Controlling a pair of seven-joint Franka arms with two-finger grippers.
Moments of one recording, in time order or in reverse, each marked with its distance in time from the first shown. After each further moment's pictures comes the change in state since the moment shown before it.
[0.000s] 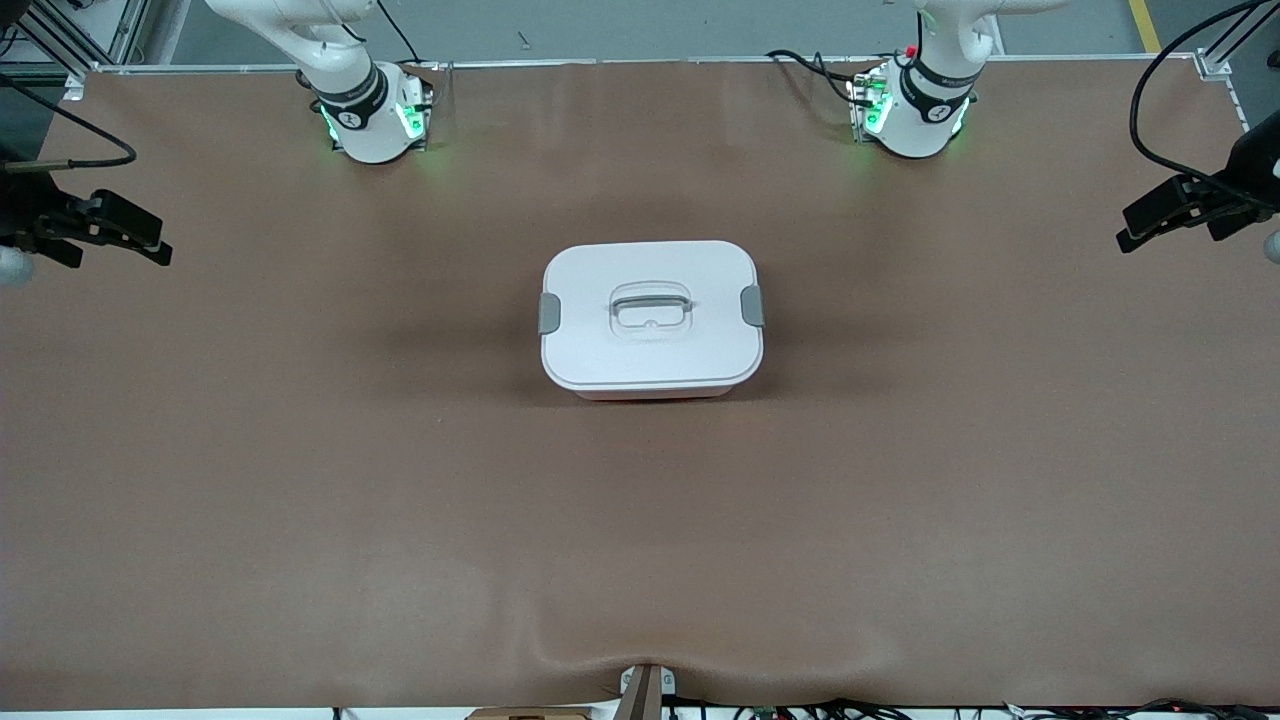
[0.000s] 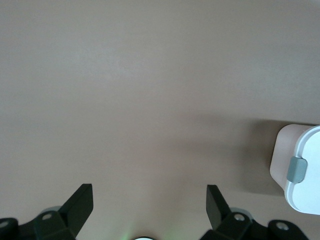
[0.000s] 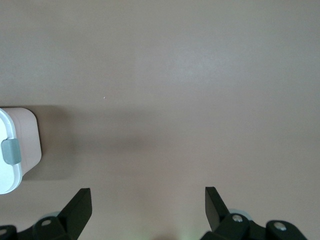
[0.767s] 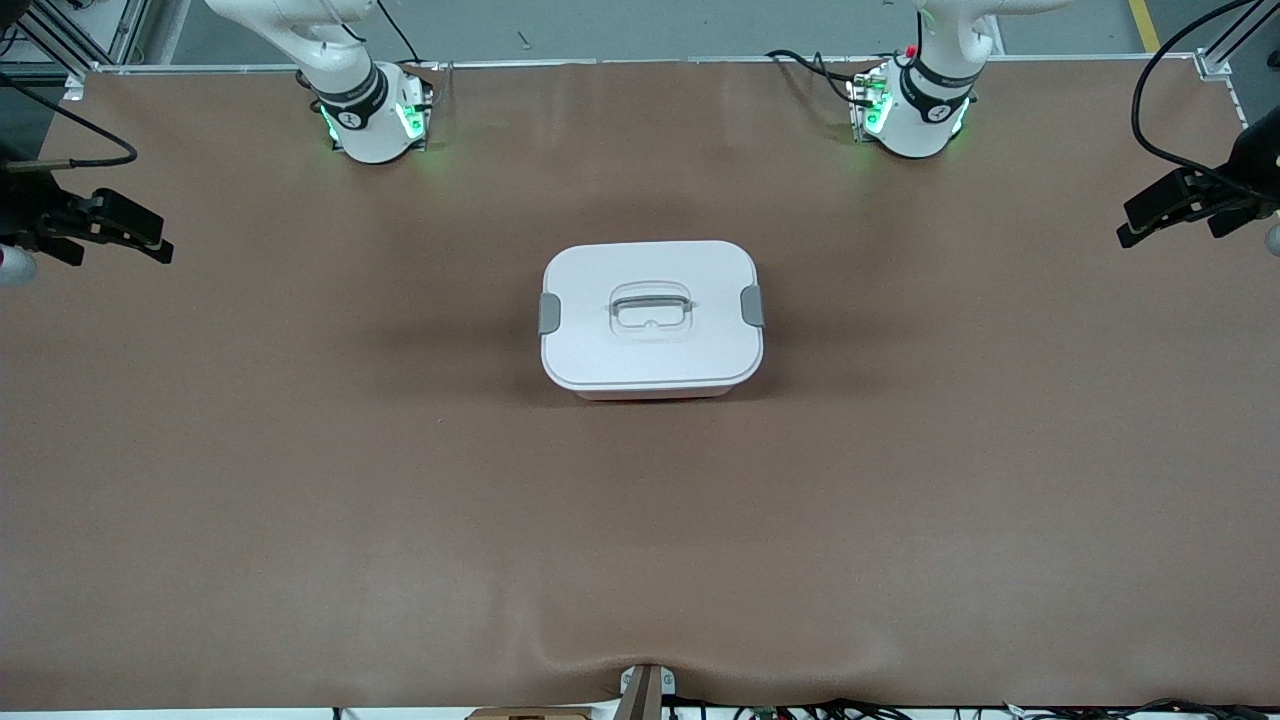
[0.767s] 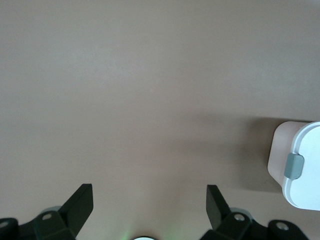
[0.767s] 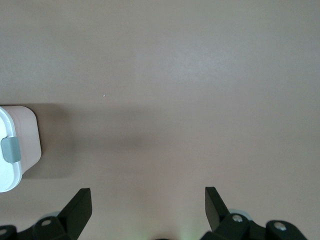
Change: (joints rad) left arm -0.008 -0.009 0.011 -0.006 -0.011 -0.002 0.010; right arm 0.000 0.000 0.000 0.000 0.000 -0.005 0.000
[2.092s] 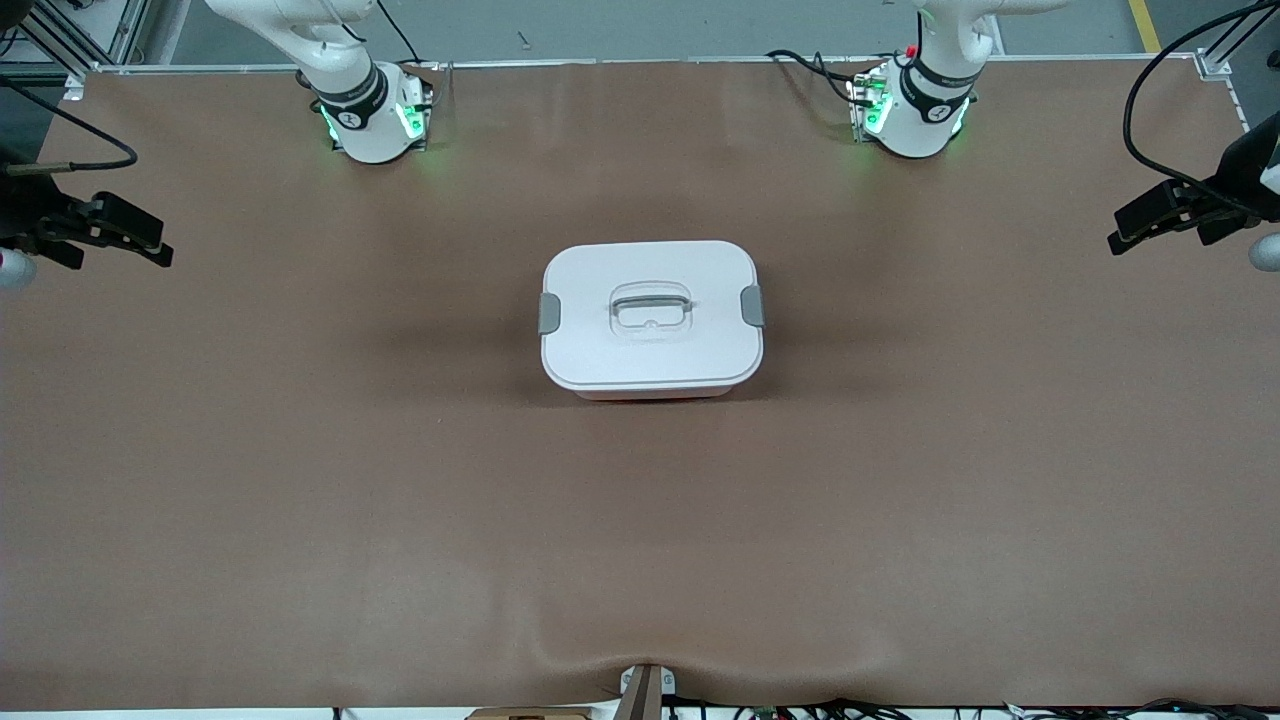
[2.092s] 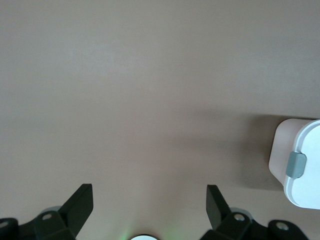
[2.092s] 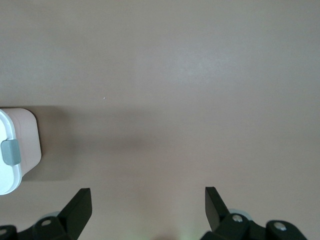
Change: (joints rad) left arm -0.003 0.019 -0.002 -0.004 -0.001 -0.001 0.000; right arm 0.000 0.003 0.000 0.000 0.000 0.012 0.000
